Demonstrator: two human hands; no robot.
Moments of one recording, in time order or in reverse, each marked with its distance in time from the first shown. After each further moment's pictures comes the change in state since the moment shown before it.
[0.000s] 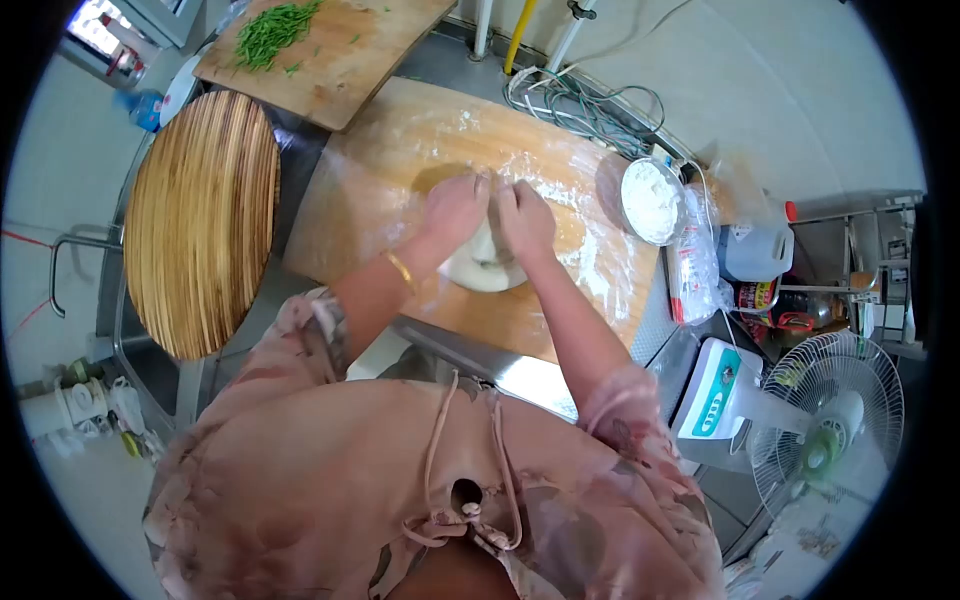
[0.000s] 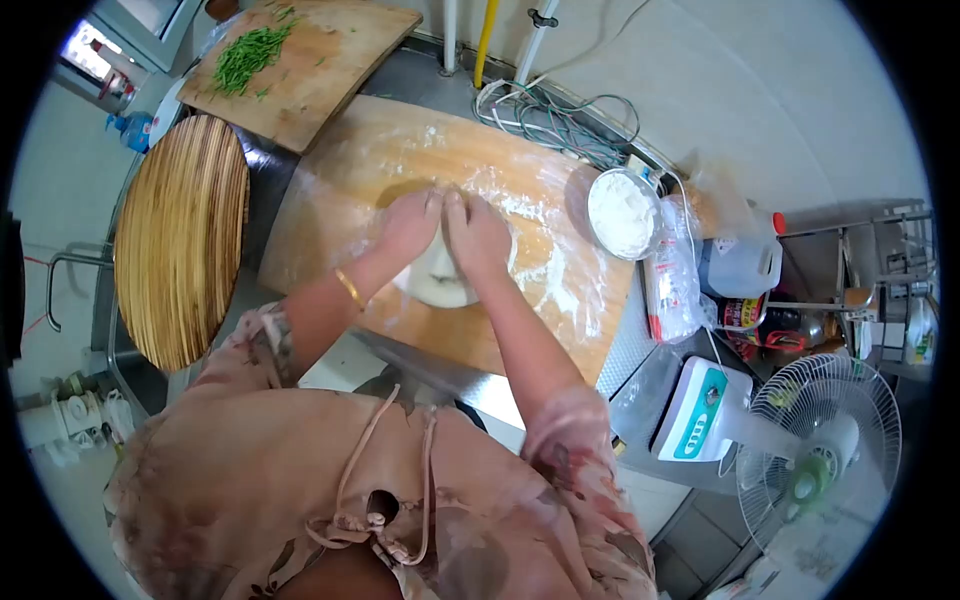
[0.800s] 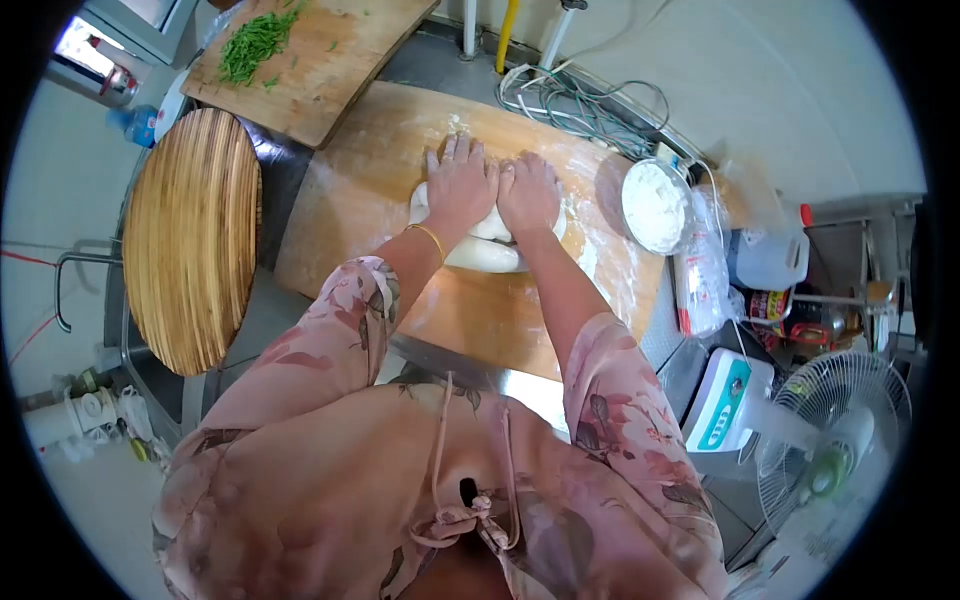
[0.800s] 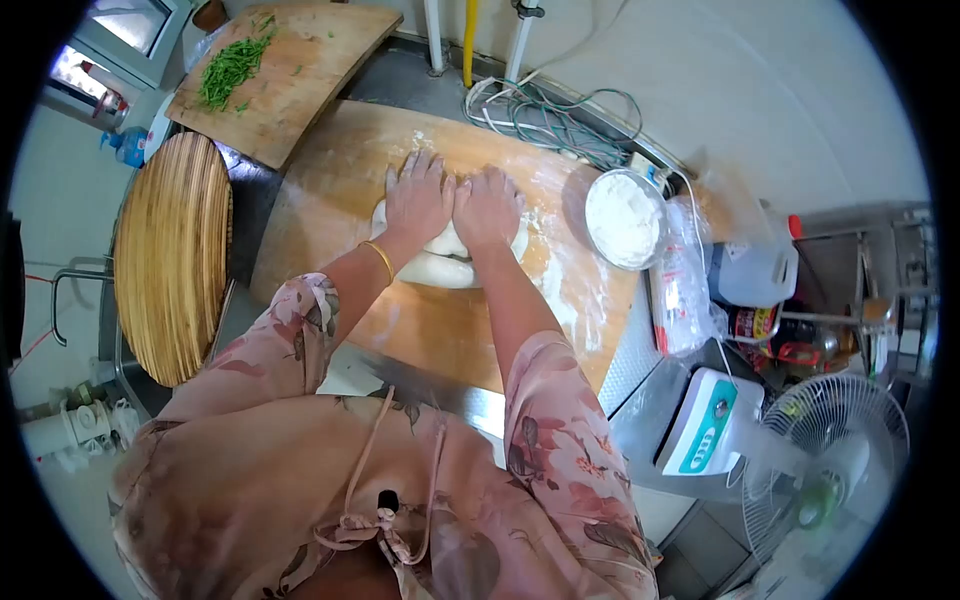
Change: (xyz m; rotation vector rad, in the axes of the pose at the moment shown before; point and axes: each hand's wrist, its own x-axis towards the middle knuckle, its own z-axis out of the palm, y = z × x) left_hand 0.054 0.004 0.038 0.445 0.461 0.163; right_hand 0.077 0.050 0.025 -0.375 0.443 -0.359
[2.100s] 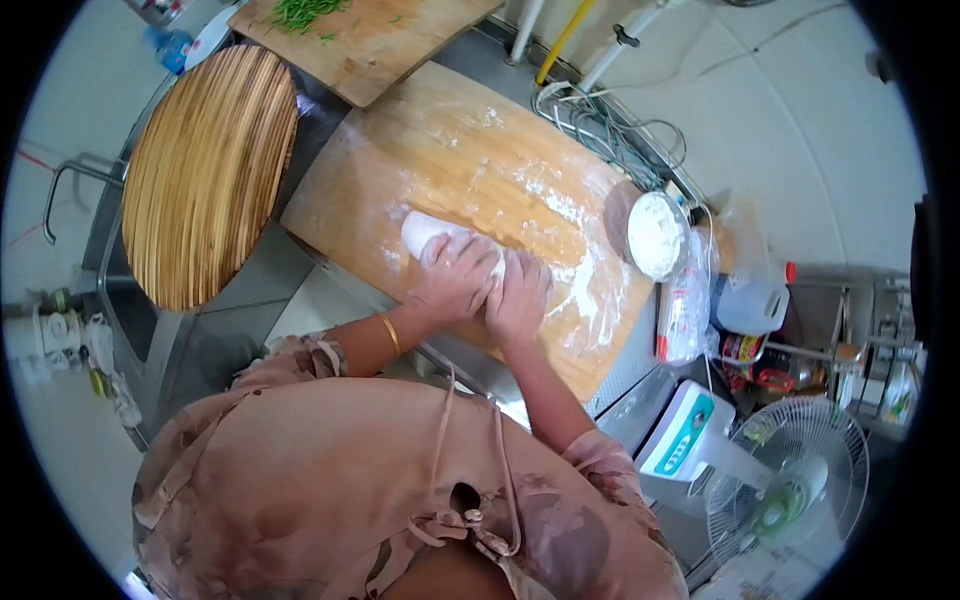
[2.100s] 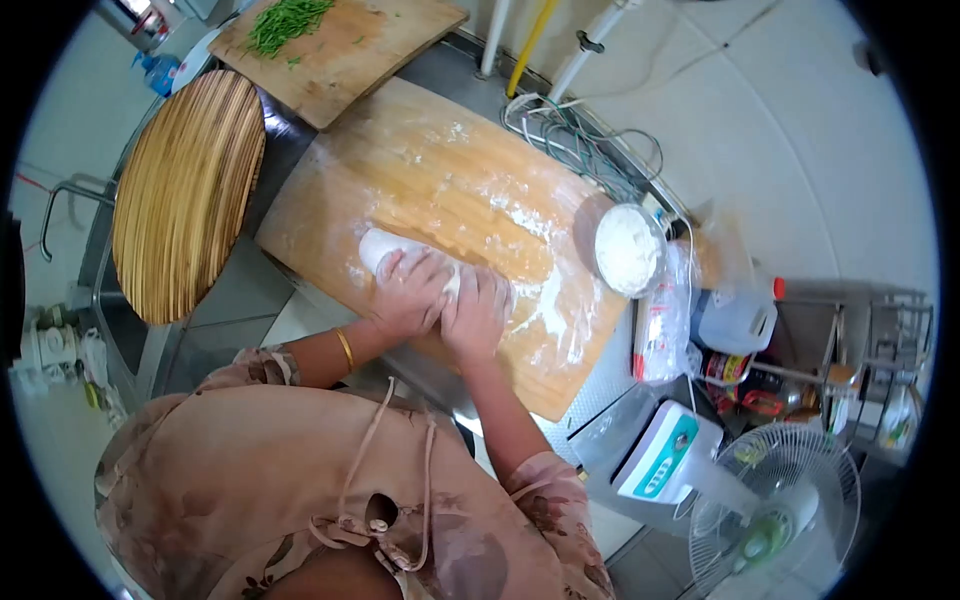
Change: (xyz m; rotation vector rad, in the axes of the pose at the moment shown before) left_hand -0.150 -0.002 -0.050 -0.172 0.055 0.248; right_hand -0.146 -0.017 -0.061 0.030 -0.024 -0.259
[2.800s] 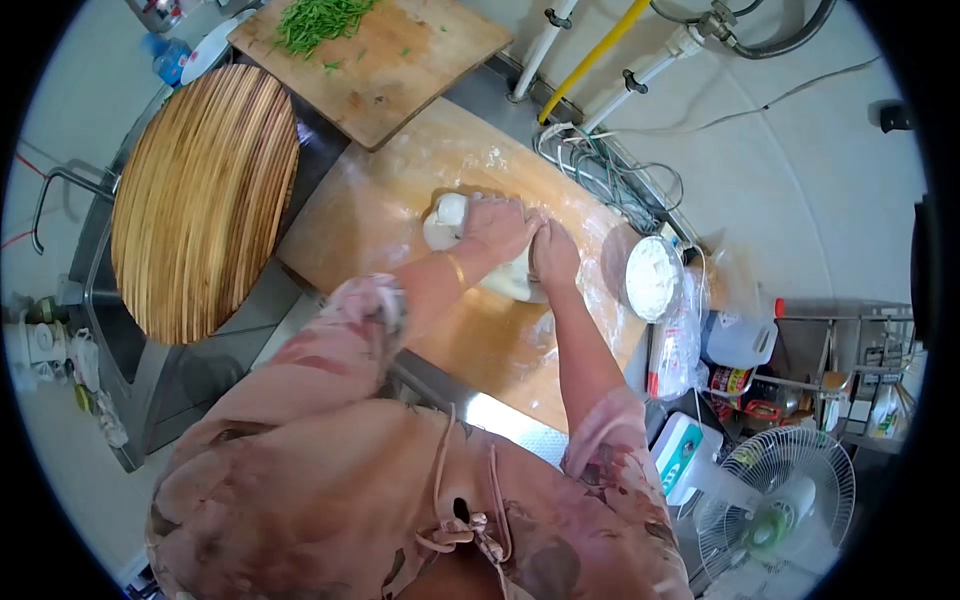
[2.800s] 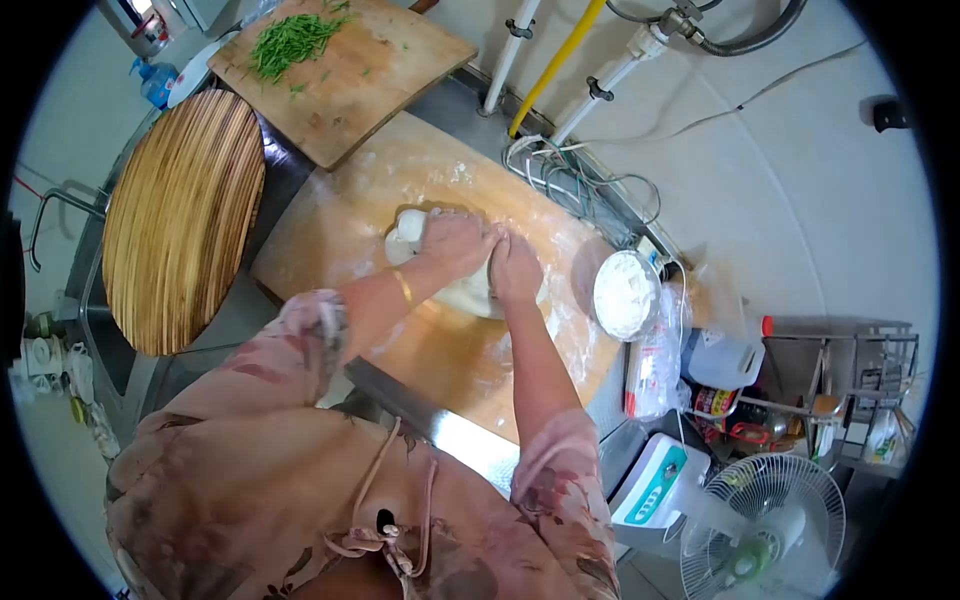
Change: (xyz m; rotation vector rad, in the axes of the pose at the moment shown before) left_hand 0.159 -0.035 0.025 -0.065 -0.315 -0.345; right_hand 0.138 0.076 0.044 0.106 -0.260 0.368
